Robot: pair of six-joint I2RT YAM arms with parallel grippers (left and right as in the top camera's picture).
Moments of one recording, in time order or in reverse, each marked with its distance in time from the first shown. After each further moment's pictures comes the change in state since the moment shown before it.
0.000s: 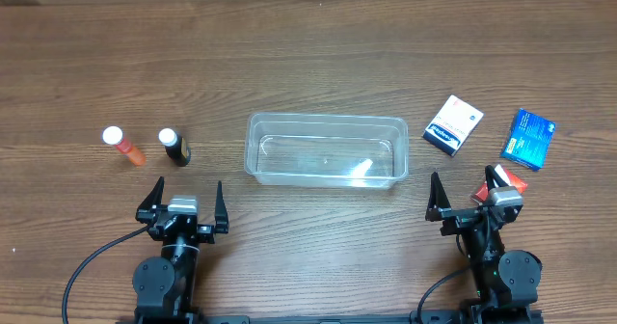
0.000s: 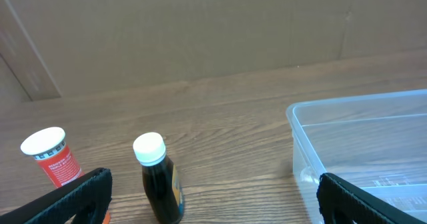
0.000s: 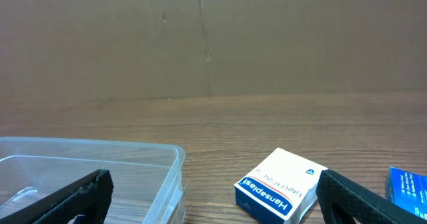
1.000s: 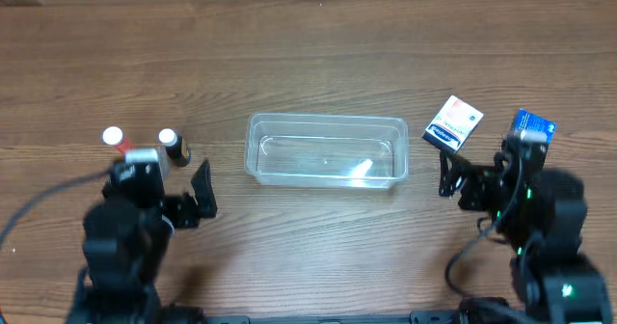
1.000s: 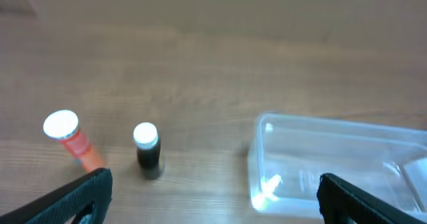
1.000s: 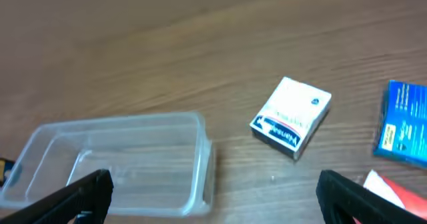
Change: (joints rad) left arm 0.000 0.595 0.817 -0.606 0.022 -0.250; right arm 0.000 0.696 0.808 -0.653 -0.026 0.157
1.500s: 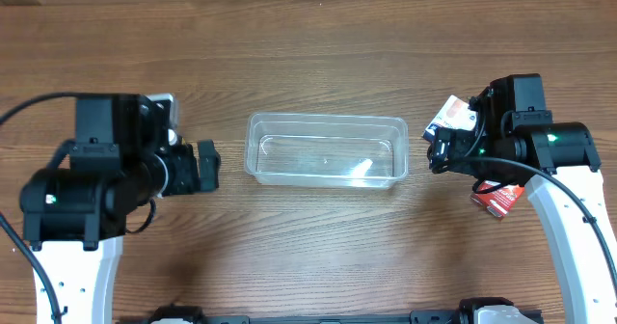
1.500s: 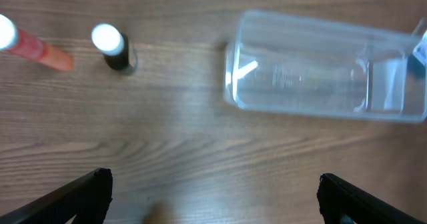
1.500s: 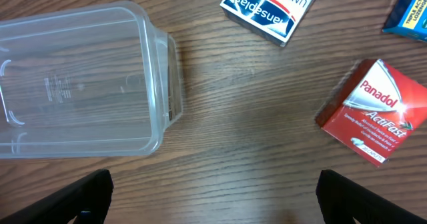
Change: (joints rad) left arm 0.021 0.562 0.634 -0.671 0.138 -0.010; right arm -0.002 0.607 0.414 -0.509 0.000 -0.023
